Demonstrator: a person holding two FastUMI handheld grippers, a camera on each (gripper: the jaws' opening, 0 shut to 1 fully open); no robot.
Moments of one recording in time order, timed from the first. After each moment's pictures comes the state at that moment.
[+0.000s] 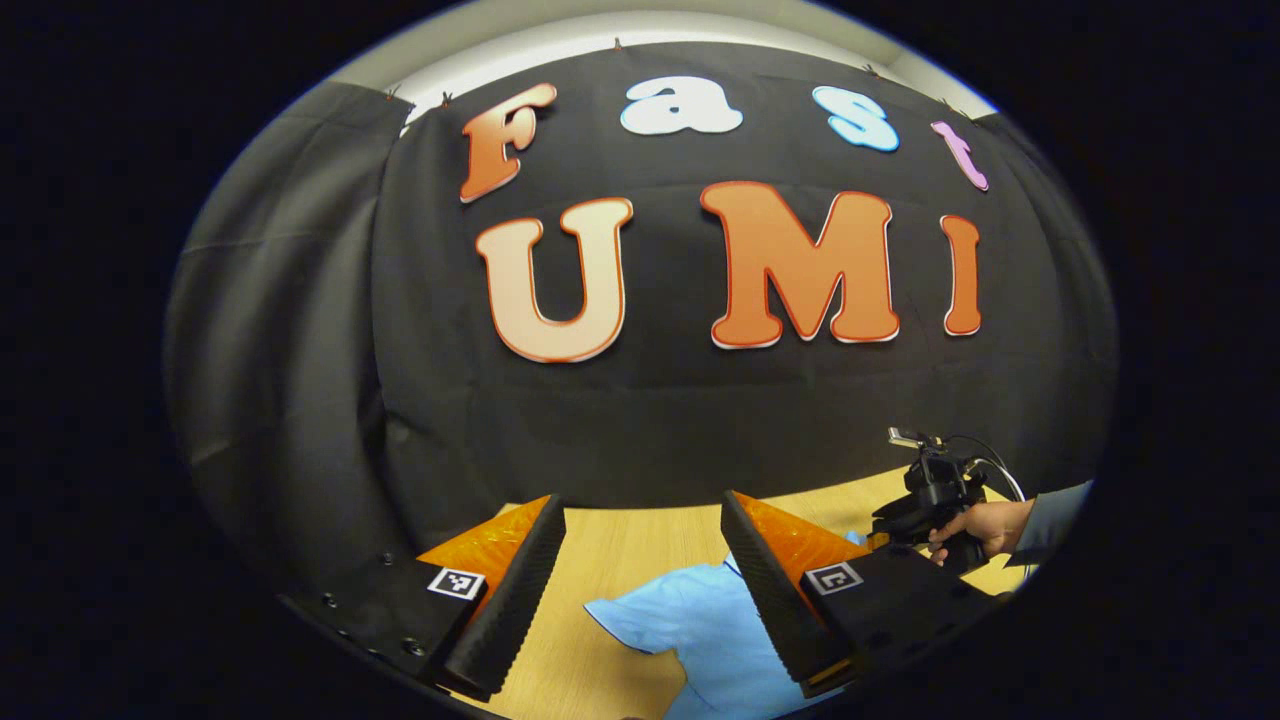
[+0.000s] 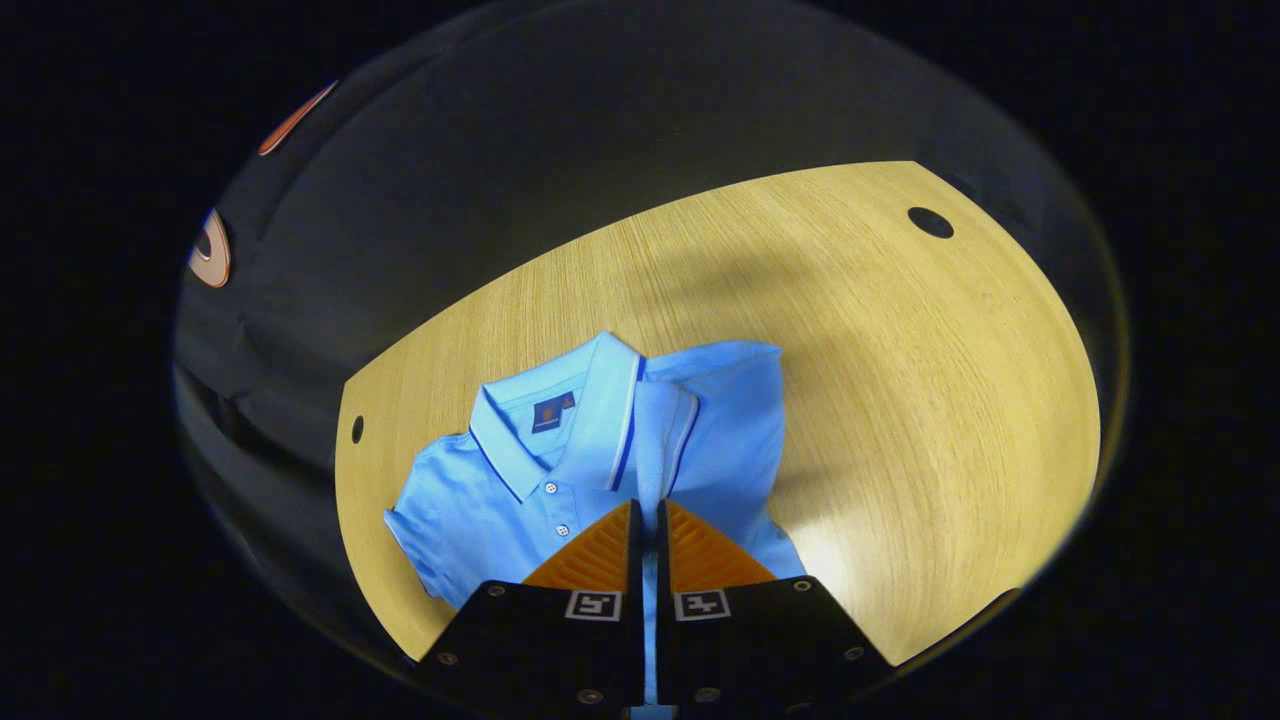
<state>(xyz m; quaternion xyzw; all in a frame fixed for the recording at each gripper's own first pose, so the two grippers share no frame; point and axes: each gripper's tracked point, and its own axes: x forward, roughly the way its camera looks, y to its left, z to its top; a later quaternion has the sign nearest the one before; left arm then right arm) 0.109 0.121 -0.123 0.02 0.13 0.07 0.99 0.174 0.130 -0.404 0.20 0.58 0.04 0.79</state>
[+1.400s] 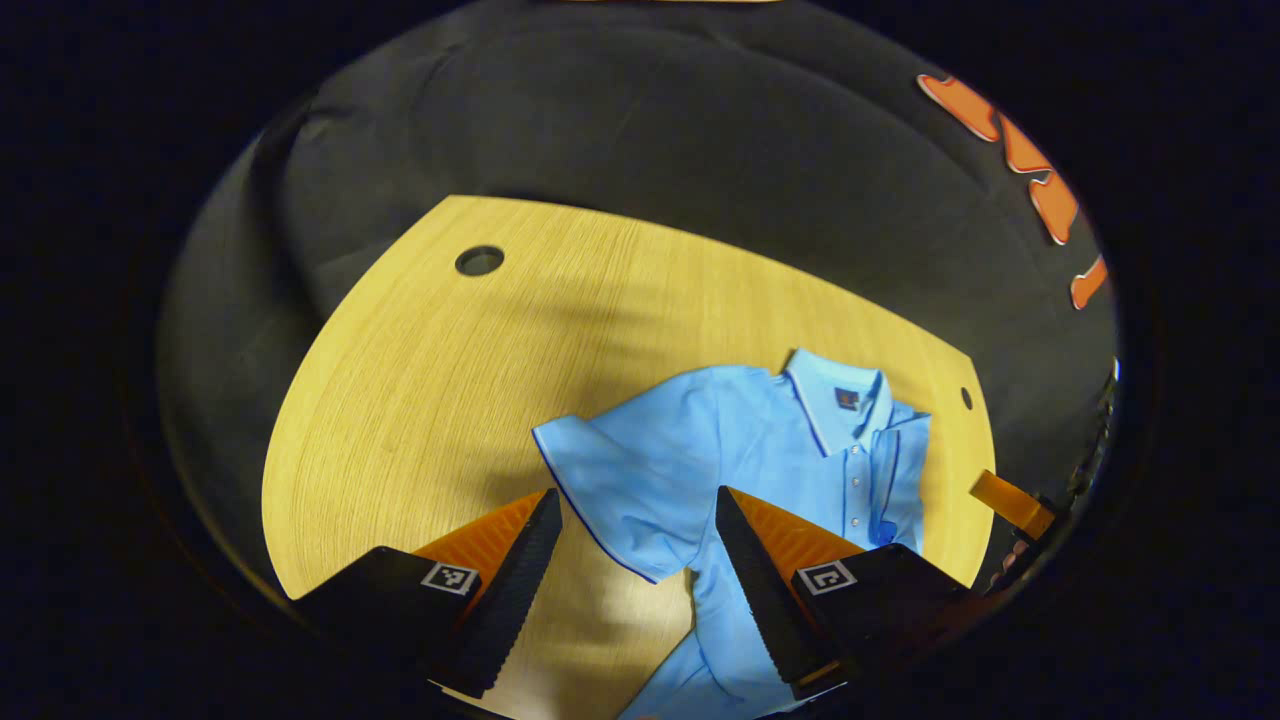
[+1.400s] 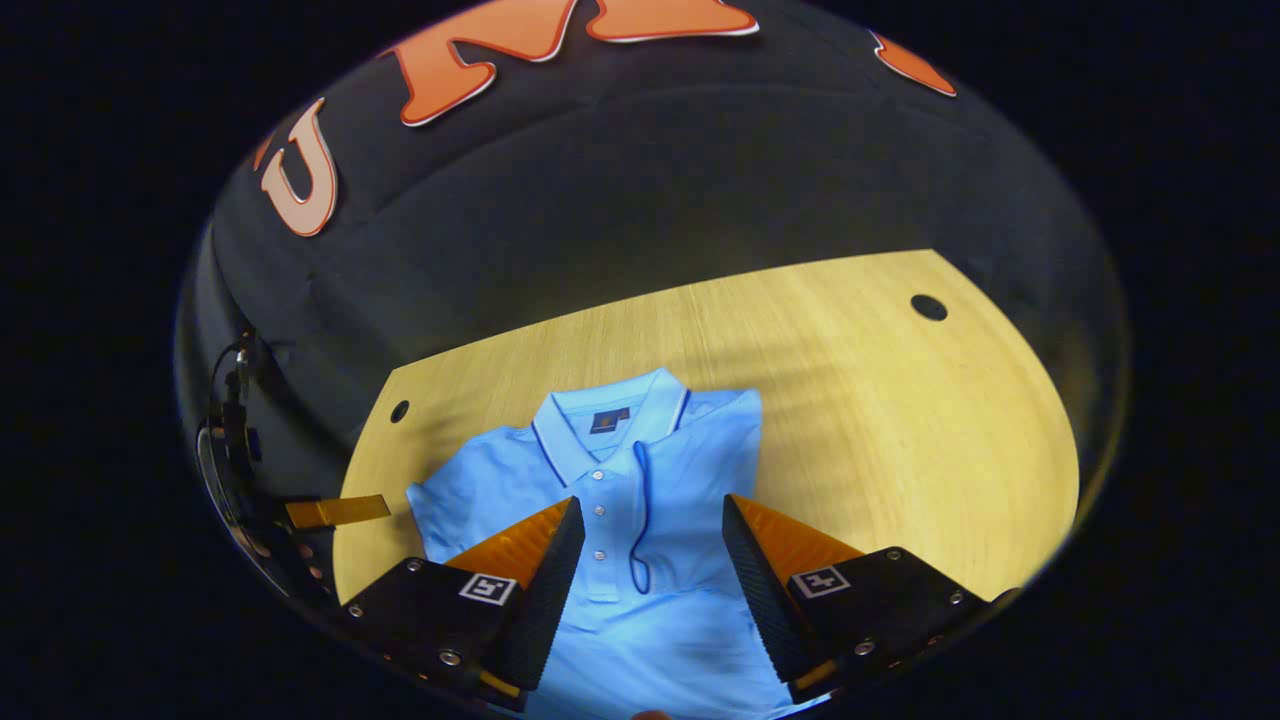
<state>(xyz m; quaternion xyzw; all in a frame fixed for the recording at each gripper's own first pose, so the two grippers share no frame) 0.184 0.175 -0.403 -0.16 0.53 0.05 0.83 0.149 0.108 -0.336 0.14 0.46 0.08 0.87</state>
